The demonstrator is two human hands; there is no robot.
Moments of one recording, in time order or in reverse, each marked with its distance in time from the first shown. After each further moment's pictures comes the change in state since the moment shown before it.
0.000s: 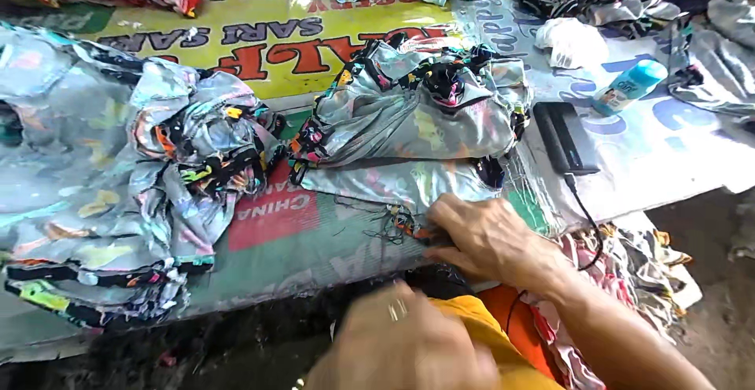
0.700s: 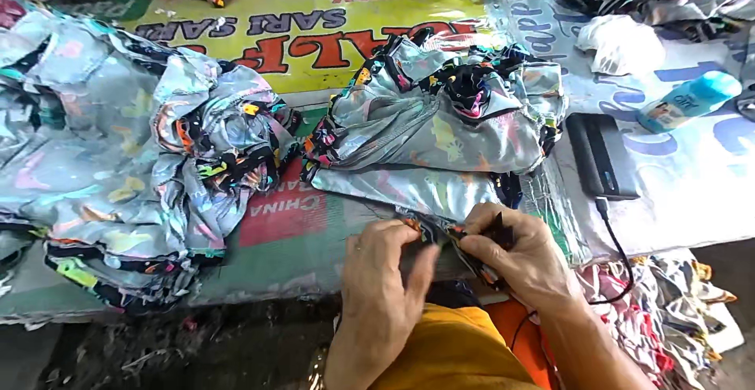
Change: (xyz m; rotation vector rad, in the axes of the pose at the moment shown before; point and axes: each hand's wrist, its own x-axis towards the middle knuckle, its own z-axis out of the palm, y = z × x) left_hand 0.013 -0.060 0.019 0.696 0.324 -0.353; right_hand -0.008 0.005 0.005 1.139 0.299 0.278
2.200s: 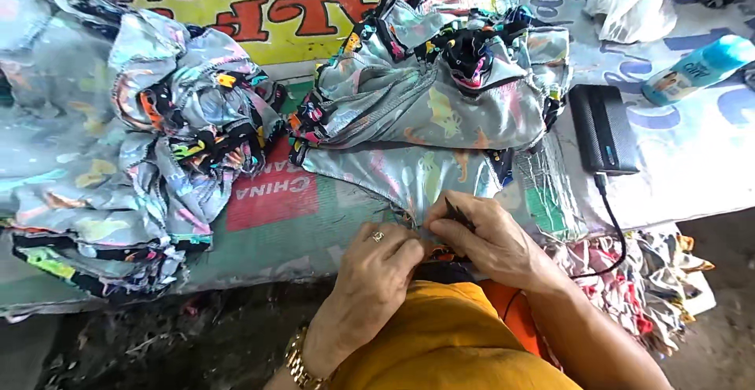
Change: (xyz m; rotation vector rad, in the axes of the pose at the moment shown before) left_hand -0.014 -0.028 -0.004 0.088 -0.251 0.303; right_hand 0.009 0.006 0.011 -0.256 -0.247 0.022
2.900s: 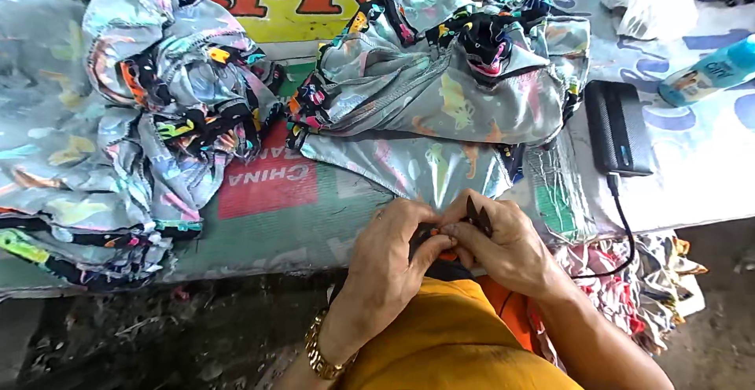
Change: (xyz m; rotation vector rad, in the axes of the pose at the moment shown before) left_hand 0.014 0.011 0.010 -0.376 0.108 -0.278; right_hand -0.012 0.002 0.005 0.048 0.079 0.021
